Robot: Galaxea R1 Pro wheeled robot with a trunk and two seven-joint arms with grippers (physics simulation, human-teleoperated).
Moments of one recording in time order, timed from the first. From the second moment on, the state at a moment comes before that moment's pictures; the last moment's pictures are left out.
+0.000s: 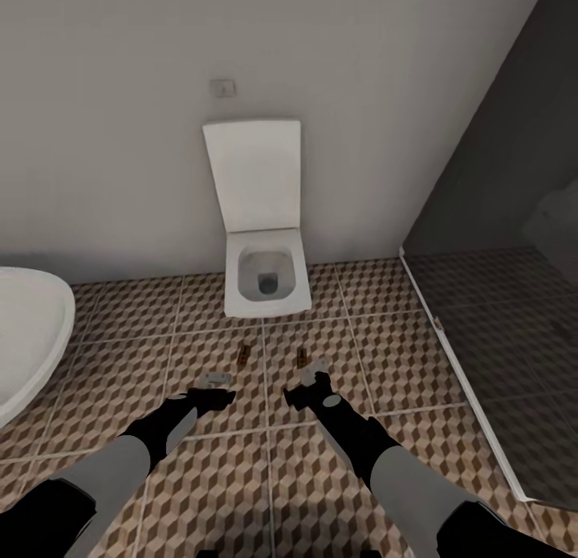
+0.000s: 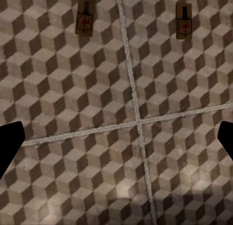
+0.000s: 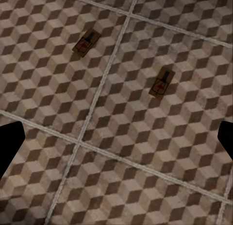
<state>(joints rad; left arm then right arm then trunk) -0.86 0.05 -0.46 -0.29 0.45 0.15 -0.05 -0.80 0.17 0.51 -0.46 -0.06 0.14 -0.04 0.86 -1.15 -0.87</state>
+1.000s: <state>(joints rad) -0.85 0.05 -0.45 0.05 0.45 -0.07 -0.14 -0.80 0.15 0.51 -0.33 -0.07 -0.01 -0.04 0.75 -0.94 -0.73</state>
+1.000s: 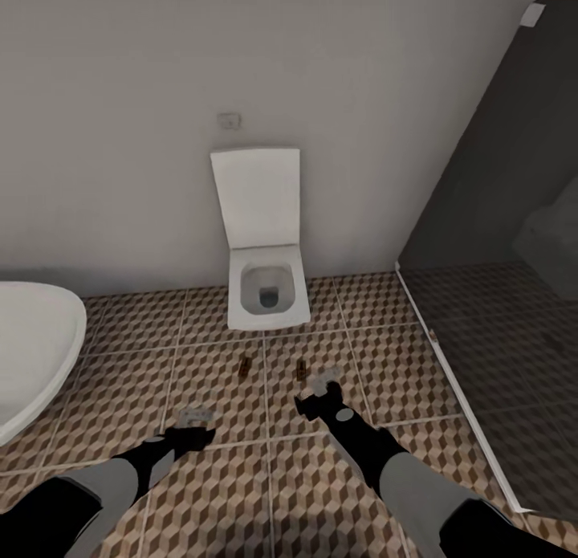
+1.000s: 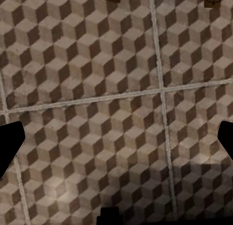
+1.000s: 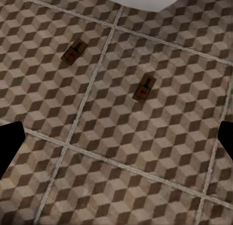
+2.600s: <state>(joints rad) -0.75 0.12 -0.45 0.07 0.45 -0.30 -0.12 -0.68 0.13 0.51 -0.02 -0.09 -0.43 -0.05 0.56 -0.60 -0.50</state>
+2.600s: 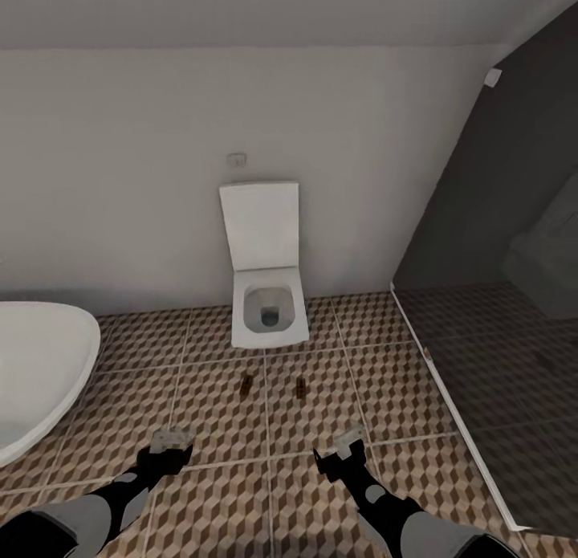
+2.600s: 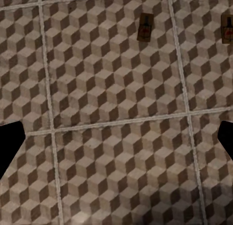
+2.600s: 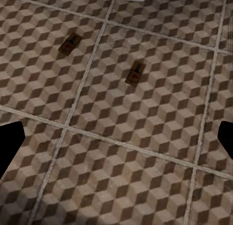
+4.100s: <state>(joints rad) -0.51 0.06 -0.45 0.08 0.46 -0.77 0.14 -0.59 0.11 0.51 -0.02 -0.22 -0.55 -0.04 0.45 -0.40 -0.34</state>
